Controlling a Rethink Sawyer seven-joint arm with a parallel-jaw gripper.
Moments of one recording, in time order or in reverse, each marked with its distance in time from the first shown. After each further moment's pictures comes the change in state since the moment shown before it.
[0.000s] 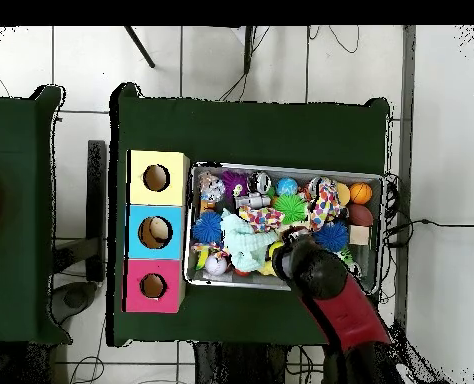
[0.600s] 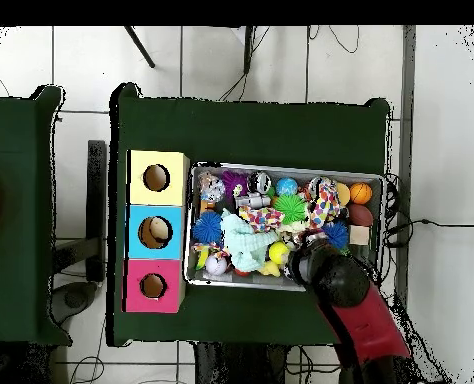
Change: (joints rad) arm -0.035 -0.049 -0.029 0.000 0.000 0.040 0.000
